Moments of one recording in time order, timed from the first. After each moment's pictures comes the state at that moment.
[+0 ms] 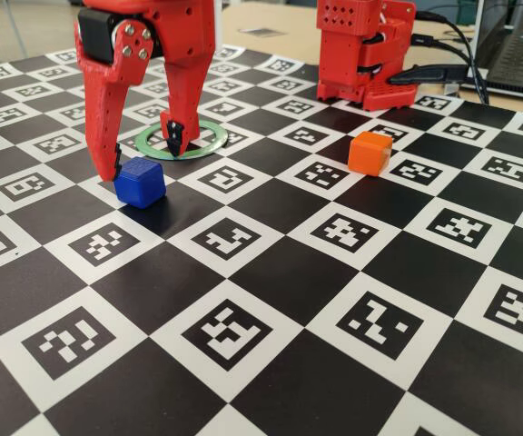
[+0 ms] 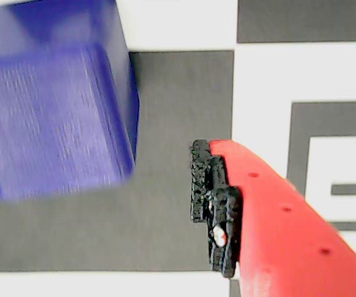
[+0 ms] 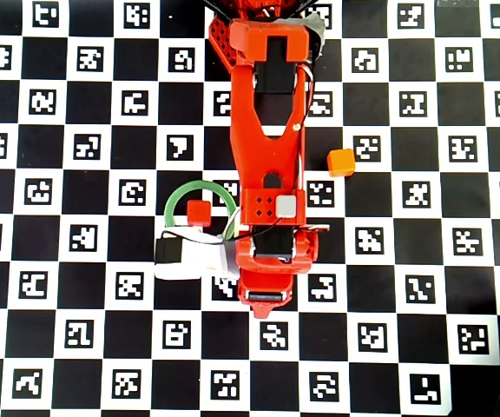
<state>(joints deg) 2.2 56.5 65.8 75.8 -1.4</state>
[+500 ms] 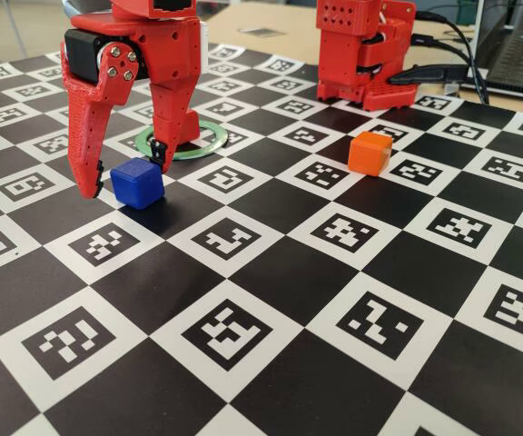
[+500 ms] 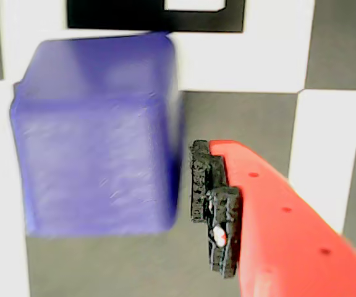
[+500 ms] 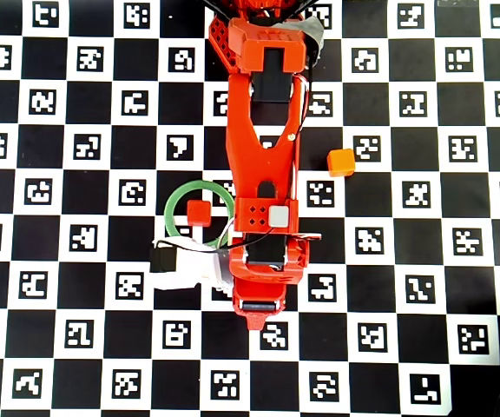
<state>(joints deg) 2.9 55.7 67.1 71.4 -3.2</state>
